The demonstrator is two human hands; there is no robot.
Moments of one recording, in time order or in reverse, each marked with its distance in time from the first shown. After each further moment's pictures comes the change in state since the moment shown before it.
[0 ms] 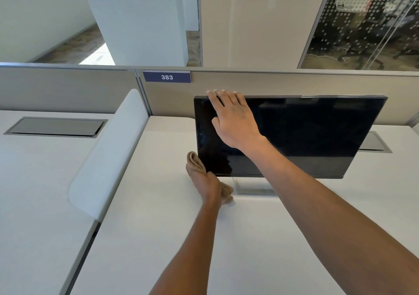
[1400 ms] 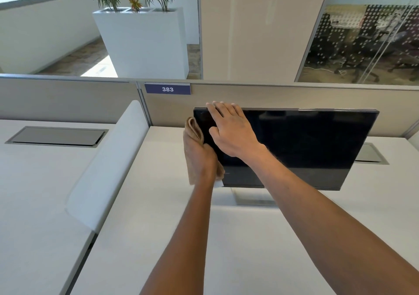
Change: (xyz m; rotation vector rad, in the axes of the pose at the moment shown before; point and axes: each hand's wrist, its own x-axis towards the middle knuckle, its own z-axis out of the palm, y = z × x) left_hand 0.002 0.132 0.013 0.059 -0.071 0.348; right_hand 0.003 0.004 -0.010 0.168 -0.089 0.007
